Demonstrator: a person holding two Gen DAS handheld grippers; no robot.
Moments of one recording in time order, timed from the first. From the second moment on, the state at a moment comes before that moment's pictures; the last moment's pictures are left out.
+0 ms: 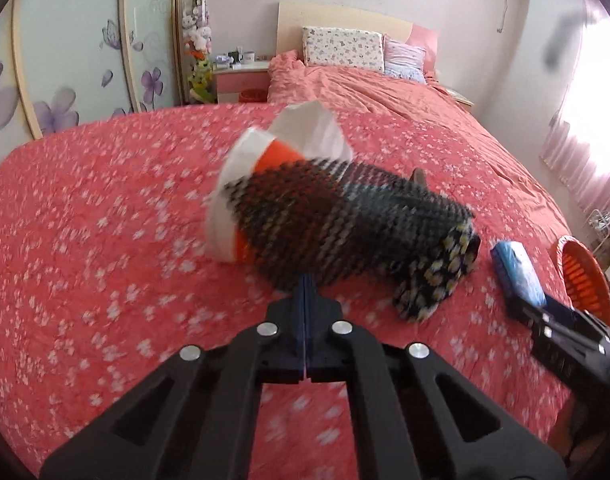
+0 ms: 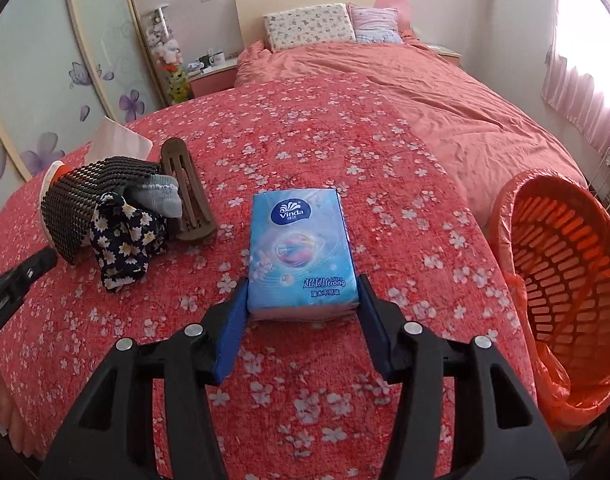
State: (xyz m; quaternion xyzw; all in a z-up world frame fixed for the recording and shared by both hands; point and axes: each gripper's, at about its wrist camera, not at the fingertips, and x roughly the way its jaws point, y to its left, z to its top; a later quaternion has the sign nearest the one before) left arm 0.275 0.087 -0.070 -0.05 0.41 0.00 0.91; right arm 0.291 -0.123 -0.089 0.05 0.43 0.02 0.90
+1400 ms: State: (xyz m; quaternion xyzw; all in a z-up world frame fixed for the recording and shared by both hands) left arm 0.265 0.133 -0.082 -0.08 0.46 -0.01 0.88; right arm 0.289 -0.117 -0.091 0.05 0.43 0.03 0.90
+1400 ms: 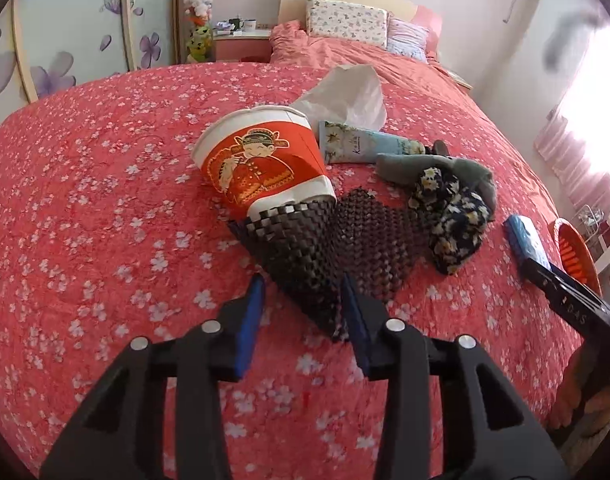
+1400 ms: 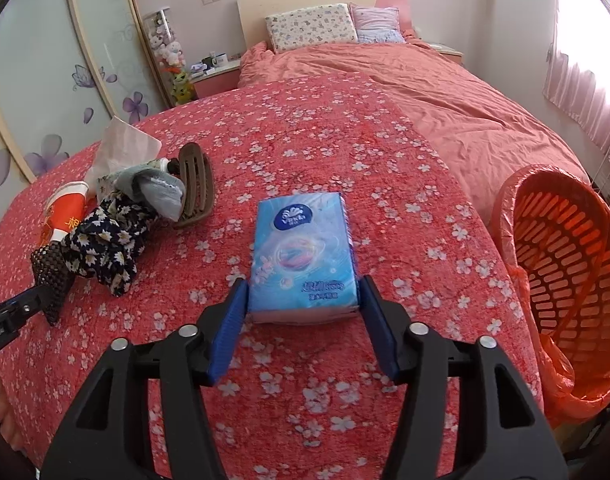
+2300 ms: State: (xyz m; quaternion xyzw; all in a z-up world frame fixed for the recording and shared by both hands) left arm 0.261 0.112 -0.095 -0.04 0.43 0.02 0.90; right arm 0.293 -0.109 -0.094 0.03 0.44 0.02 0.90
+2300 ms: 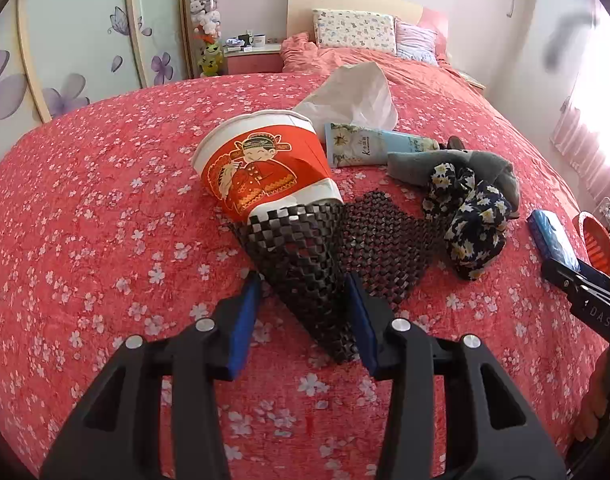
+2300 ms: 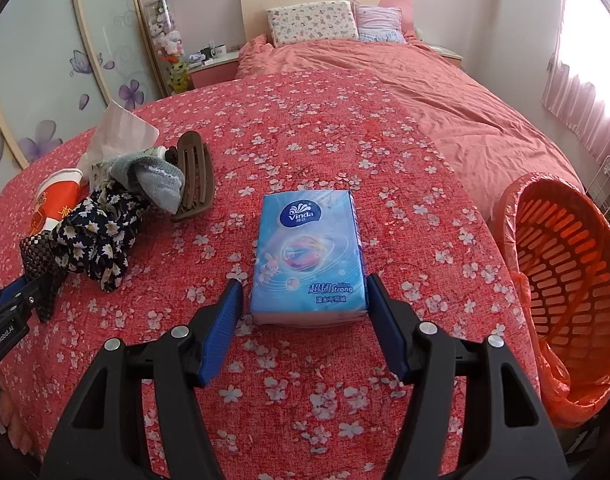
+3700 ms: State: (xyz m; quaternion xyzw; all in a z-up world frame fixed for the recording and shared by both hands) left arm 0.216 0.077 0.005 -0.03 0.37 -0.11 0.92; right arm 0.235 -0.168 -0.039 0.10 0.35 0.05 0.93
